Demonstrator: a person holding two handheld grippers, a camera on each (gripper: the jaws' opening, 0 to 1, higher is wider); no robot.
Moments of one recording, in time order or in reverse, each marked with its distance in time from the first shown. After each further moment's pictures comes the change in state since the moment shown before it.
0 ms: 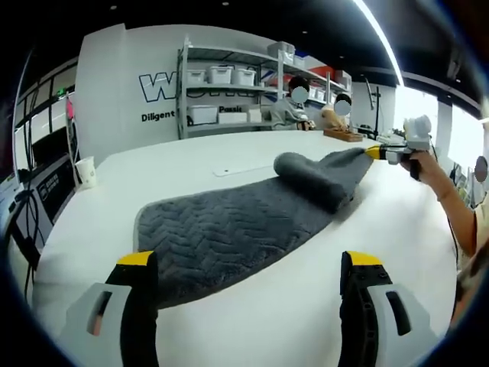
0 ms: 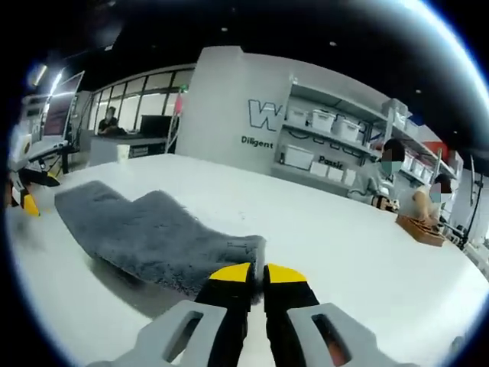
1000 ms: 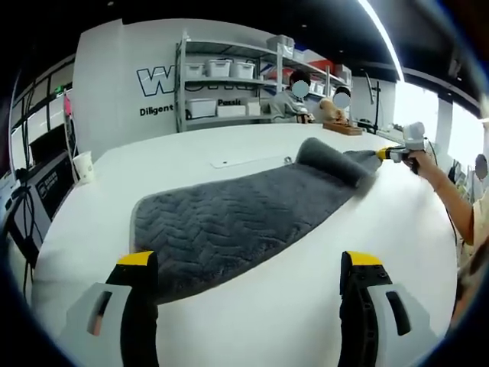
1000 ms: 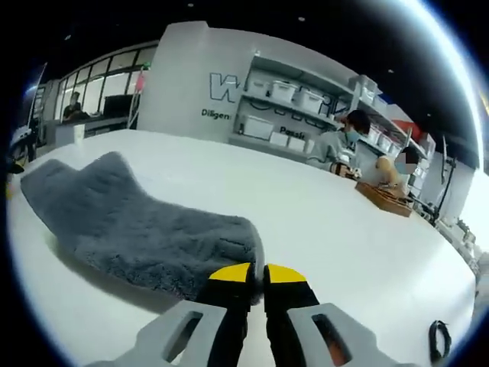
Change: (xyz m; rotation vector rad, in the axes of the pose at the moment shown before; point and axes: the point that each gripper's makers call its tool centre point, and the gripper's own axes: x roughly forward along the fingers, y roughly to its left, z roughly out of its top) left arm 0.004 0.000 -0.009 0.003 0.041 -0.004; right arm -0.003 -0.126 -0.078 0.040 0.164 -0.197
